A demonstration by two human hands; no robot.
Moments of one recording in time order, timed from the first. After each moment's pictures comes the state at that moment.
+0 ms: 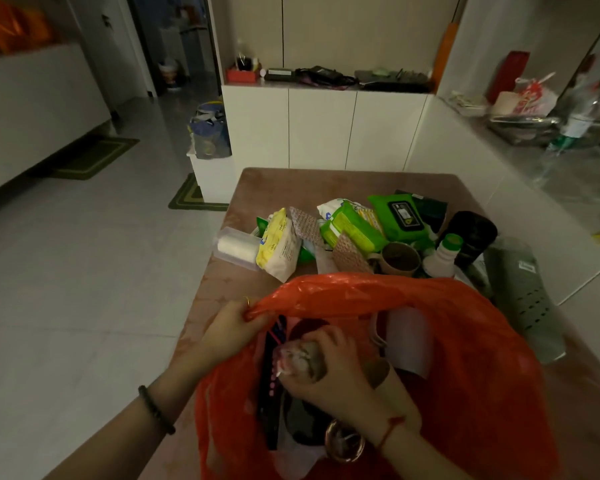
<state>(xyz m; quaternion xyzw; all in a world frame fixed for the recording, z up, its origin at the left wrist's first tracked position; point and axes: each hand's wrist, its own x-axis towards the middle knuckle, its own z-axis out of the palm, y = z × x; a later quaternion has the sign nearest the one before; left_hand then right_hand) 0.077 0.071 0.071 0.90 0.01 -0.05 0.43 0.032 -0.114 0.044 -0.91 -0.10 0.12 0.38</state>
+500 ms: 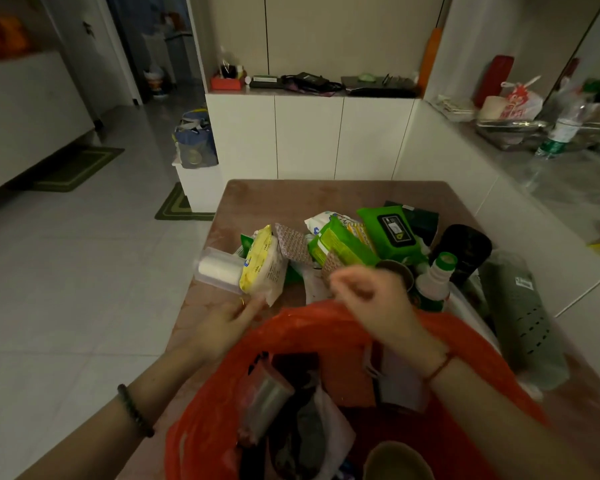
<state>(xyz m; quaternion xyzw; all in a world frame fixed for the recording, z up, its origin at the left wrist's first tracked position) 0.129 0.065 0.089 0.90 0.01 -0.09 0.43 0.128 -0.167 0.131 -0.86 -0.16 -0.07 0.48</state>
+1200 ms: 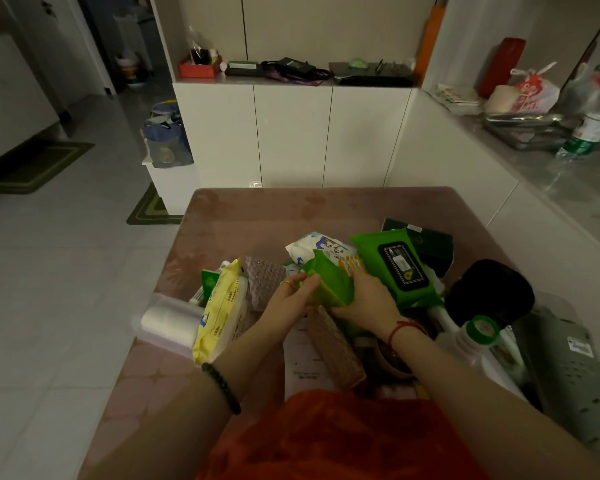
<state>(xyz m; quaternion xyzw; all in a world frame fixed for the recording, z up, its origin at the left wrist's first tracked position) 0.313 -0.056 0.051 0.67 0.09 -0.18 0.71 0.328 -0.202 0.041 -0.97 0.02 0.06 0.23</state>
